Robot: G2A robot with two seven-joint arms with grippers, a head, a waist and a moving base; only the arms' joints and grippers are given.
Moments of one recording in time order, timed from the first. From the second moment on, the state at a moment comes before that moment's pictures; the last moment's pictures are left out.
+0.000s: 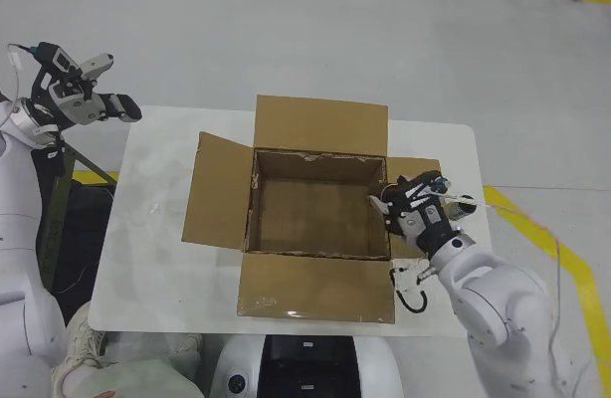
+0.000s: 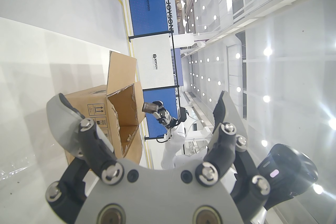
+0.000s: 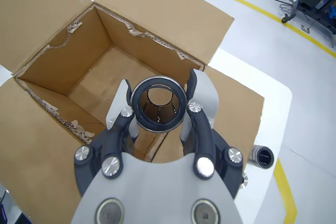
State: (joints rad) left arm 0.70 -0.88 -1.65 -0.94 -0.44 -0.06 -1.40; right arm -1.56 -1.27 1.38 -2.27 -1.26 -0.18 0.74
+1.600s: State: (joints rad) left arm 0.70 -0.88 -1.65 -0.94 -0.44 -0.06 -1.40; right arm -1.84 -1.26 1.77 -2.15 -1.05 0.03 0.61
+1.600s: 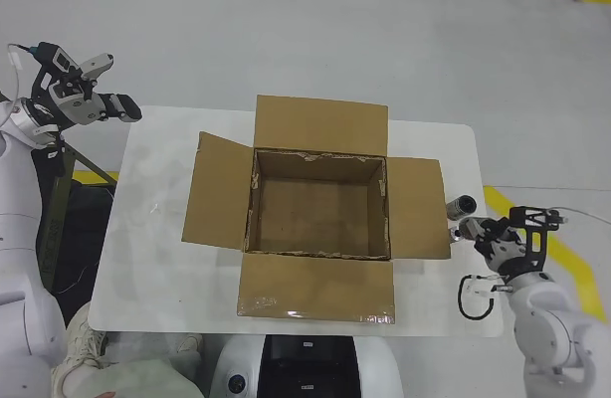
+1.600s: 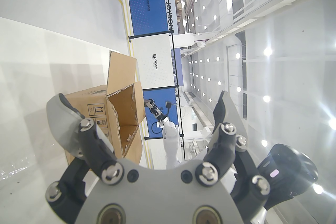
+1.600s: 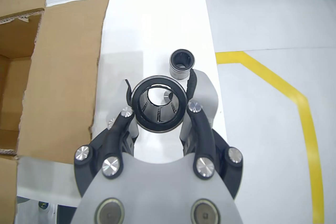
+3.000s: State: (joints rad) left arm 0.70 -0.88 -1.65 -0.94 -0.44 -0.06 -1.40; right arm -1.87 -1.25 1.76 -2.03 -1.03 0.03 0.54
